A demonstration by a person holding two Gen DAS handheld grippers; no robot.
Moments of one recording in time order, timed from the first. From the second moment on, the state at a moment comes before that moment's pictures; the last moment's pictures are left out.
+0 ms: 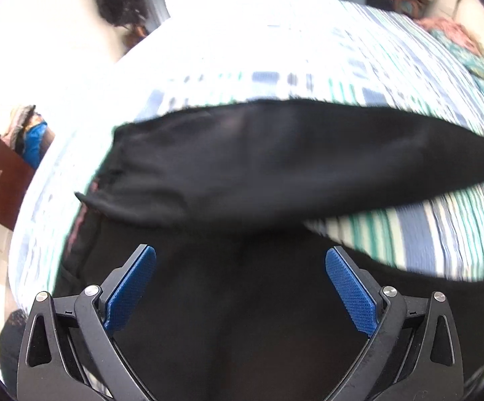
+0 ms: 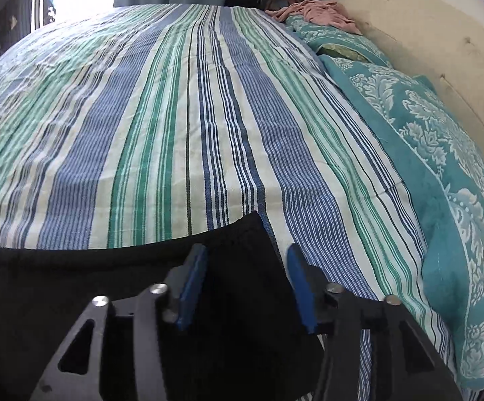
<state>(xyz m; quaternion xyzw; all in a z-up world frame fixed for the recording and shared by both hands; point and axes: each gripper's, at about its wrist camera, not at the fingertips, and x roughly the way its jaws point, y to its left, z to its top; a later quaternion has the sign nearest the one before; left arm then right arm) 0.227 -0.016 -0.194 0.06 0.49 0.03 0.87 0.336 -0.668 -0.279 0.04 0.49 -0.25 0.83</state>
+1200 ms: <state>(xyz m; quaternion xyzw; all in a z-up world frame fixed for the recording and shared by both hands) 0.103 0.046 -0.267 0.04 0.49 -0.01 0.87 0.010 -0.300 -0.234 0.25 0.44 -0.11 0.86</state>
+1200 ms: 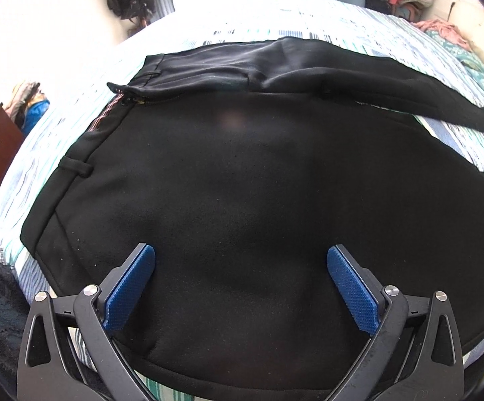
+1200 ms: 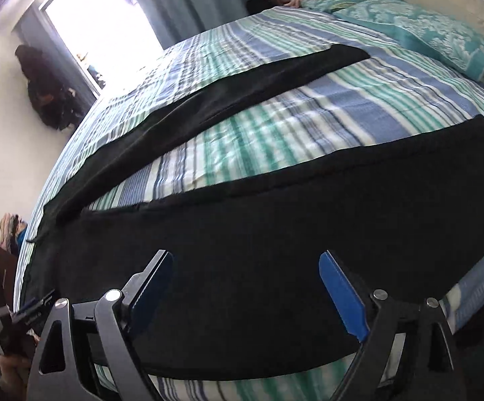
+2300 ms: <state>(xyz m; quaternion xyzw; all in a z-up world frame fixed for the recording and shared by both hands) 0.275 0.068 -0.232 0.00 0.45 0.05 0.89 0.020 -0.378 -0.207 0.24 0.37 -0.13 0.88</state>
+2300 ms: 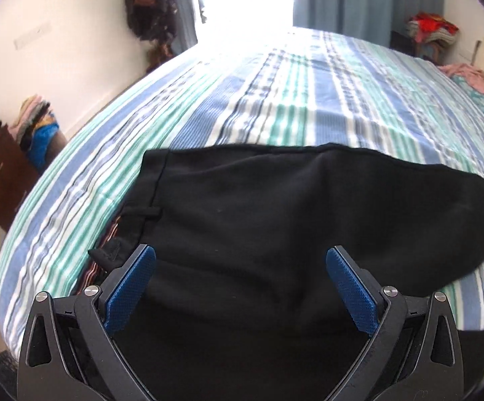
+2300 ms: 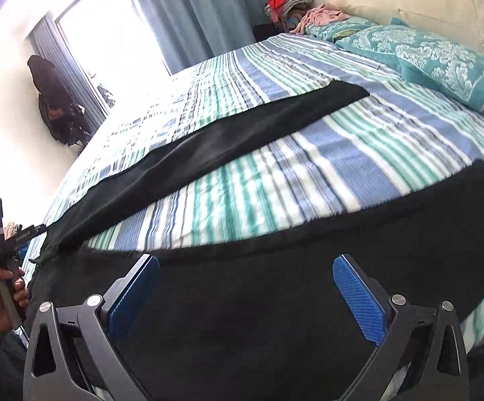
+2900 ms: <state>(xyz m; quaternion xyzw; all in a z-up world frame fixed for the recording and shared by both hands) 0.268 0.079 -0.285 0.02 0.41 0.08 0.91 0.327 -0.717 -0.263 0.26 0.50 -0.19 0.81</state>
